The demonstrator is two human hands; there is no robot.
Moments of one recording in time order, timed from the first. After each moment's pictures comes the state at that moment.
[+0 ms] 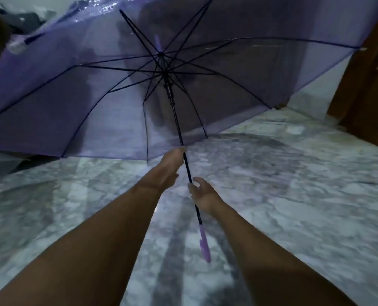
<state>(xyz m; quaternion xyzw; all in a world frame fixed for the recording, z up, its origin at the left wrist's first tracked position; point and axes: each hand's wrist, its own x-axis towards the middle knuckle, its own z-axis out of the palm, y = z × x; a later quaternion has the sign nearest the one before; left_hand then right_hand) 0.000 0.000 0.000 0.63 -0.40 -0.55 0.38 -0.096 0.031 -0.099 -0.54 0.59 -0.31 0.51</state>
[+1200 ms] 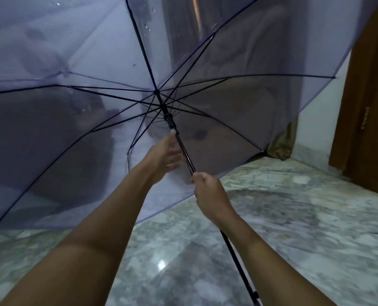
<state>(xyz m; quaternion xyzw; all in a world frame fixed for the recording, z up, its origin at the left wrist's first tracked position) 0.054 0.046 0.173 0.51 -0.54 -0.47 0.48 -0.078 0.100 0.093 -0.60 0.47 -0.52 0.38</state>
